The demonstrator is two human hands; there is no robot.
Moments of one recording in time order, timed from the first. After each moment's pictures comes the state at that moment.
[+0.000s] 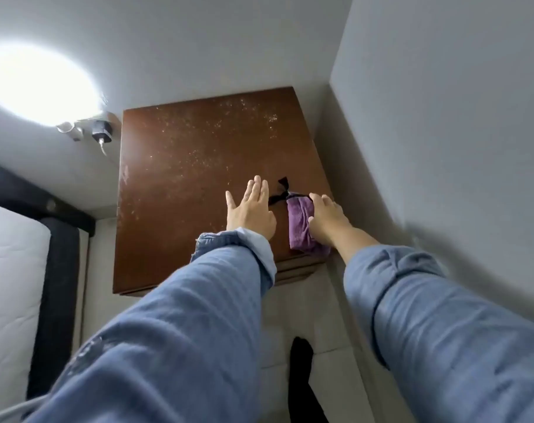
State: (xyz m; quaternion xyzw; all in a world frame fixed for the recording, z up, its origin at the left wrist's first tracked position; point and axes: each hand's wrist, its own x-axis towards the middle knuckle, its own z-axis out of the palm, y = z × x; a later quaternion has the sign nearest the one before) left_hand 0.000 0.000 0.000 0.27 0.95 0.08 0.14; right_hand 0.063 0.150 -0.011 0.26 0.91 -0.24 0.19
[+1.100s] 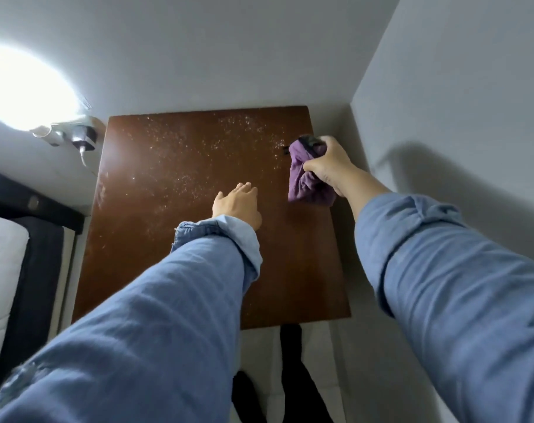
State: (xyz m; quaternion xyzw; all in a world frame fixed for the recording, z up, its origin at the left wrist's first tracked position) left_hand -0.126 0.048 0.000 0.22 0.94 0.03 0.24; right_hand -0.123 0.234 0.023 0.31 0.81 -0.50 0.04
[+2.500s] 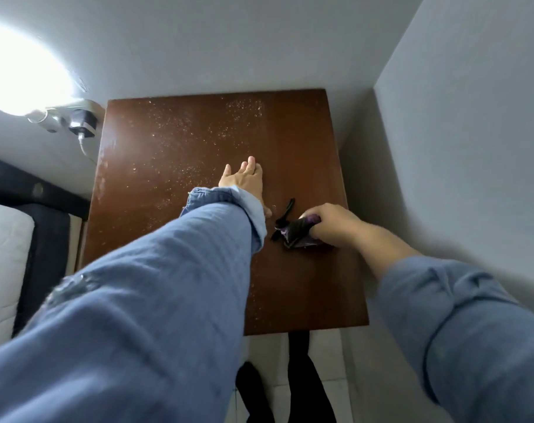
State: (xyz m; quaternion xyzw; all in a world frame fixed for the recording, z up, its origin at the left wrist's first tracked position) left_hand -0.184 0.057 -0.036 0.25 0.92 -0.07 0.29; right_hand -0.075 0.214 -0.026 0.14 0.86 -0.34 0.35
